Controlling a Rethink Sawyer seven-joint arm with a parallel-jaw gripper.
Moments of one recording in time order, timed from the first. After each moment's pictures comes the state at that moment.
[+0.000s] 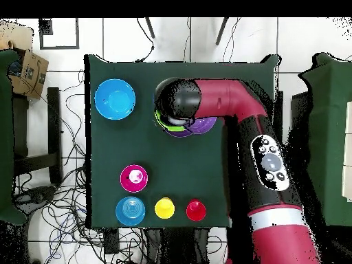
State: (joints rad) arm -0.44 -0.67 0.38 1.41 -0.33 0.85 1.88
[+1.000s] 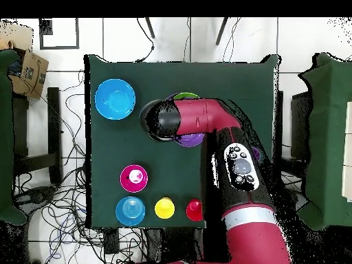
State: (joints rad) arm -0.33 -0.65 0.25 1.50 -0.31 0.72 1.93
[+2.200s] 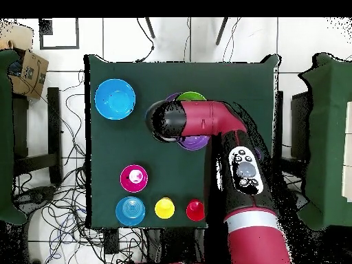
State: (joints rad) arm -0.32 -0.64 0.20 1.50 -0.27 0.72 1.93
